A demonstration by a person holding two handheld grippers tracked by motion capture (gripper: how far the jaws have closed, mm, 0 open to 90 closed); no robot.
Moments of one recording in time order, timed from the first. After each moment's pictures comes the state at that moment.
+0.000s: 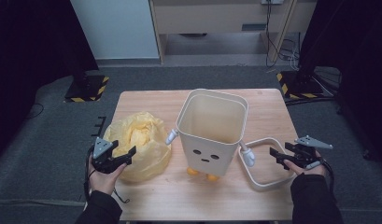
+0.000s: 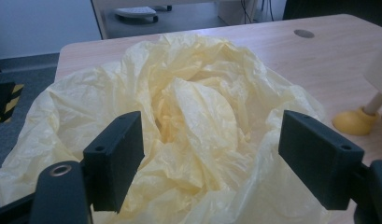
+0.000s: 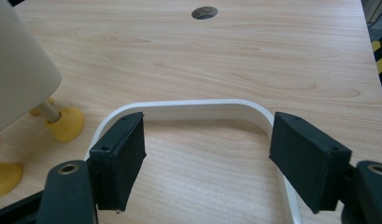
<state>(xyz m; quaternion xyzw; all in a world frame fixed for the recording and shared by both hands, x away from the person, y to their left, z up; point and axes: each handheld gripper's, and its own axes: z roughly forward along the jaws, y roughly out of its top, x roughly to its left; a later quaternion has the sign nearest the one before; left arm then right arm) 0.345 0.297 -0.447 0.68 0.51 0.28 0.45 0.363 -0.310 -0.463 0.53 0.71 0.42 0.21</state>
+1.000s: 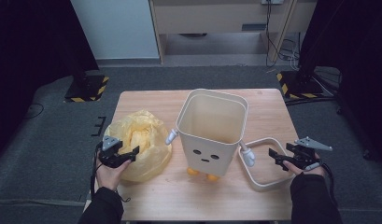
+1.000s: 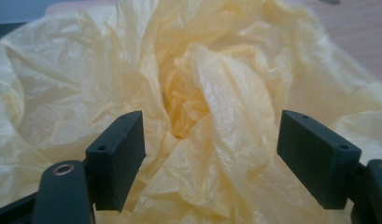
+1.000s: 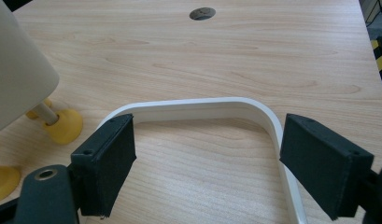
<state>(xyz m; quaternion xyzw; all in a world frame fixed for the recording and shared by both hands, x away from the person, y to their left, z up) 0.370 0.295 -0.475 0.71 0.53 0.25 0.39 0.363 -0.309 -0.468 0.53 0.70 0.43 0.21</state>
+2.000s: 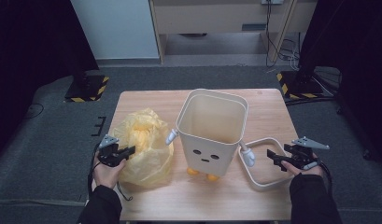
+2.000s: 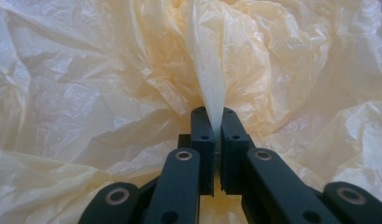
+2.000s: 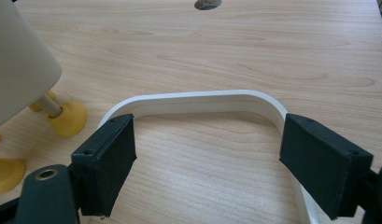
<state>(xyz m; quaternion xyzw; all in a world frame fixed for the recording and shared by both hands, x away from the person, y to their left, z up) 0.363 0.300 -0.458 0.71 0.53 0.18 0.43 0.365 -0.305 -0.469 0.53 0.71 0.42 0.20</state>
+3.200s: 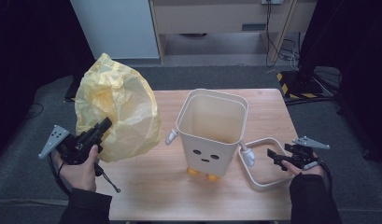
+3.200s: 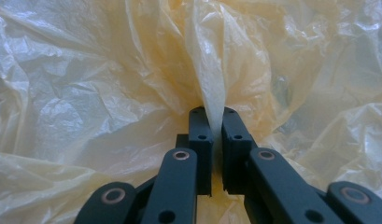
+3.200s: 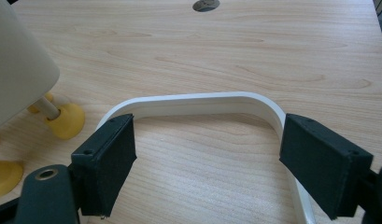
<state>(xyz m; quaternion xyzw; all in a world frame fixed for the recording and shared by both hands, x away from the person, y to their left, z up) 0.306 0.313 -0.337 0.55 0.45 0.28 0.64 0.366 -0.306 -0.468 0.54 0.70 0.42 0.20</state>
